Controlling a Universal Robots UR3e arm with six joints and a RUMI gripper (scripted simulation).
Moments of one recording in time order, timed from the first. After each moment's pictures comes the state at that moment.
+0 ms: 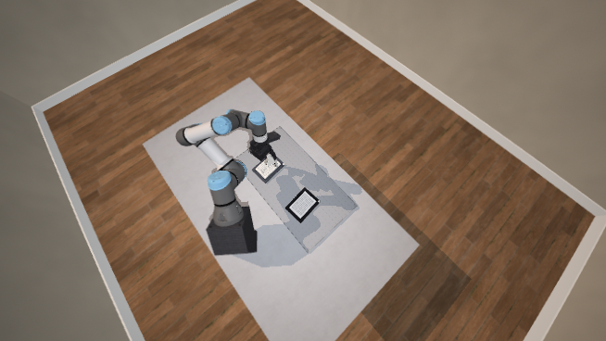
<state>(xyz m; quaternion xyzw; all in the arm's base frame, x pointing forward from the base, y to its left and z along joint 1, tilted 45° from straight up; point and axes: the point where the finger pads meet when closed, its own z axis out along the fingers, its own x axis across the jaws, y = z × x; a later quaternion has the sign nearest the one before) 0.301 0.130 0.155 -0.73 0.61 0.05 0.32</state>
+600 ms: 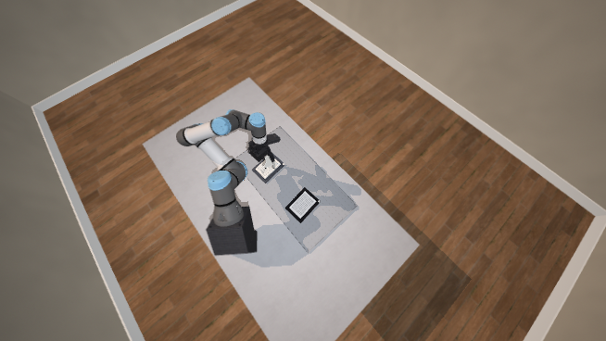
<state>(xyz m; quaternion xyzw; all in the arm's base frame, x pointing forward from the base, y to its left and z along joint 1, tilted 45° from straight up) 0.293 0.134 0.150 -0.70 0.63 0.08 0.32</state>
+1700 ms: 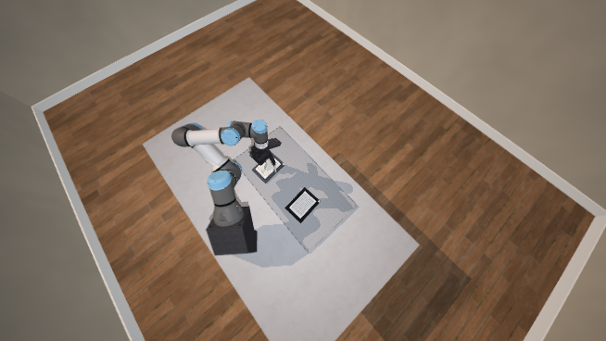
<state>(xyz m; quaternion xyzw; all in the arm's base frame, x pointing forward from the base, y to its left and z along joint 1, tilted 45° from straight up) 0.312 0.158 0.118 -0.70 0.63 0.08 0.32</state>
